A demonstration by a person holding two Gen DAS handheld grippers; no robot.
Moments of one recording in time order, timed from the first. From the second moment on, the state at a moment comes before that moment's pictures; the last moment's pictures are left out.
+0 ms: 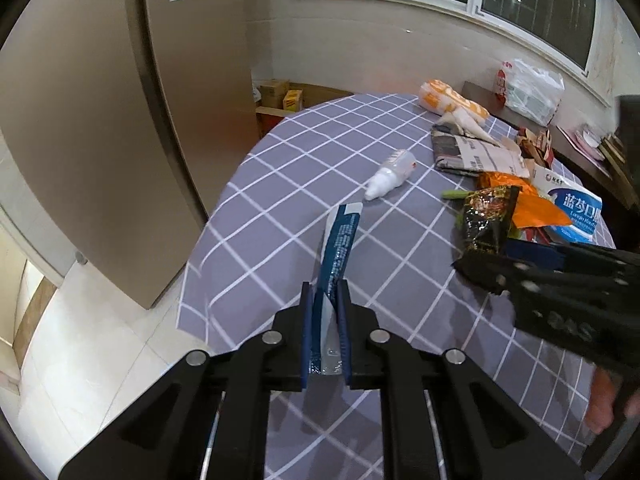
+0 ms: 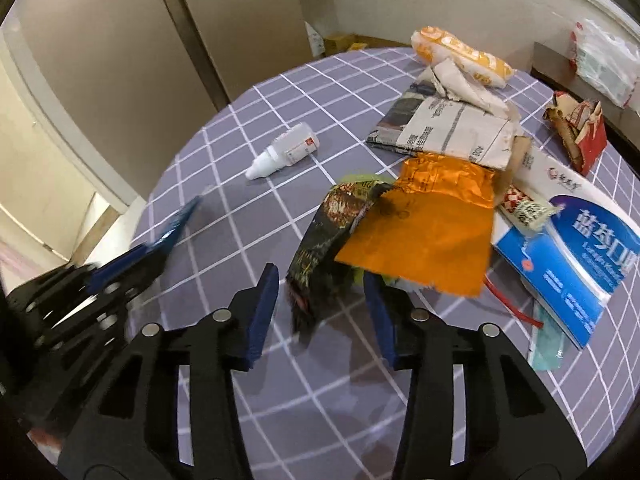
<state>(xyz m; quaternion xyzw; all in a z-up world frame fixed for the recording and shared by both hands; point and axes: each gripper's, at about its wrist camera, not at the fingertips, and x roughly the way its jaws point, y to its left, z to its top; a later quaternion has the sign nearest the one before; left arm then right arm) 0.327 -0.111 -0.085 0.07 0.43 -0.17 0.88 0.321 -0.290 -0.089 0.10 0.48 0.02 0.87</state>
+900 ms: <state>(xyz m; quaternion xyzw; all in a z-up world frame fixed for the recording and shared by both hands) 0.312 -0.017 -0.076 0.01 0.43 -0.08 0.90 0.320 -0.219 -0.083 0.10 0.48 0.09 0.87</state>
